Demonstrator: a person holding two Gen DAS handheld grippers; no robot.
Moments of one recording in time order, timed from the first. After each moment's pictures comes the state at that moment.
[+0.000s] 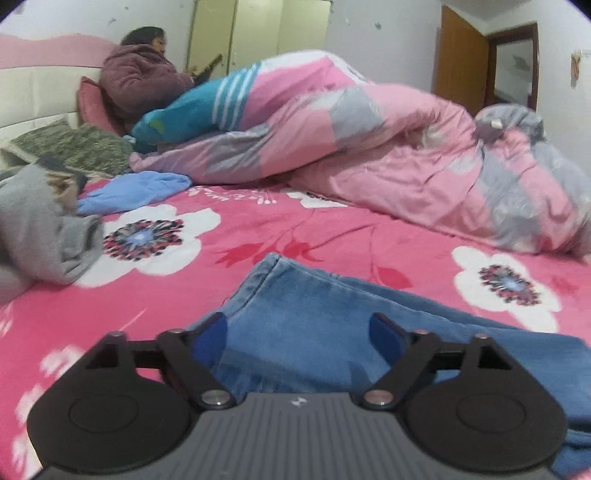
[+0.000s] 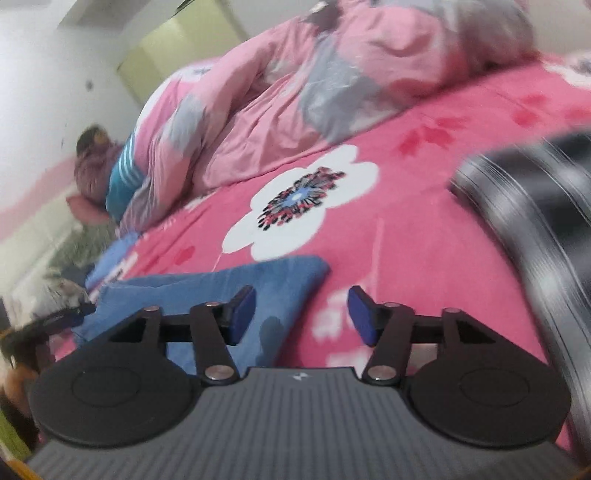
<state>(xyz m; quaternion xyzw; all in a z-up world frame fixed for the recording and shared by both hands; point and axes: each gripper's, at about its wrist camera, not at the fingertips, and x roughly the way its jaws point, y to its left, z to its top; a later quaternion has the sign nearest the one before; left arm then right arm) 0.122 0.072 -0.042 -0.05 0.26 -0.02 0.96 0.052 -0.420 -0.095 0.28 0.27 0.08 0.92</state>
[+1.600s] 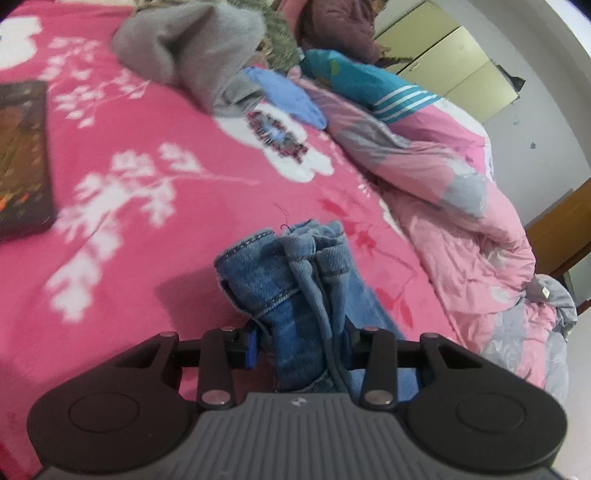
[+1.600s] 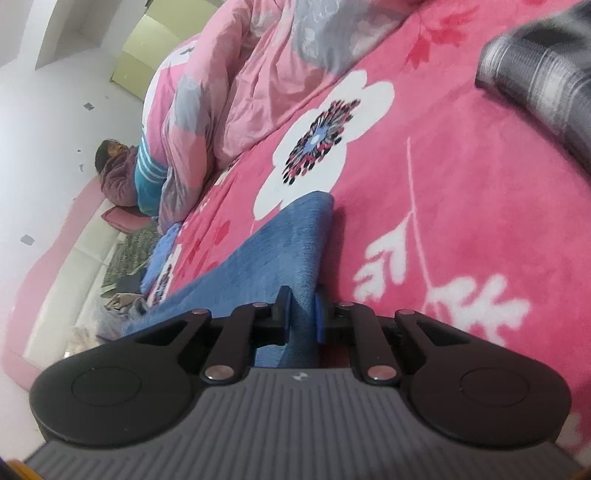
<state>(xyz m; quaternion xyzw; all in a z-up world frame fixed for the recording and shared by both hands) 0.057 0.138 -0.080 -0.41 0.29 0.08 0.86 0.092 -0.423 -0.116 0.40 0.34 0.15 0.84</state>
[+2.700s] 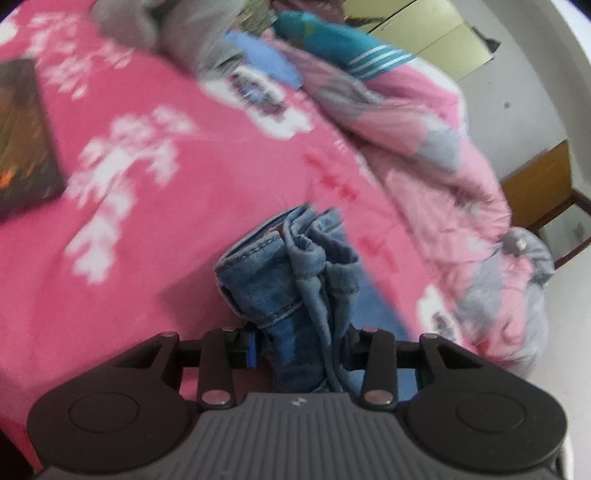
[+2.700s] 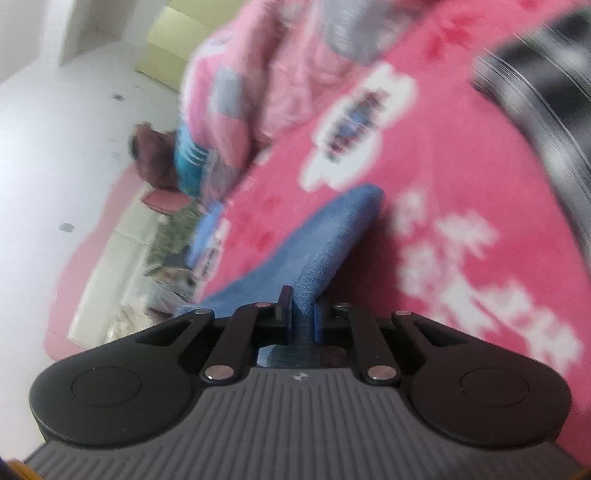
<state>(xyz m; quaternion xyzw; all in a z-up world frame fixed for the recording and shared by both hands) 0.036 0.150 -0.100 -0.41 0.33 0.00 0.85 0.013 -0.444 -0.086 0.41 0.36 0.18 0.82</state>
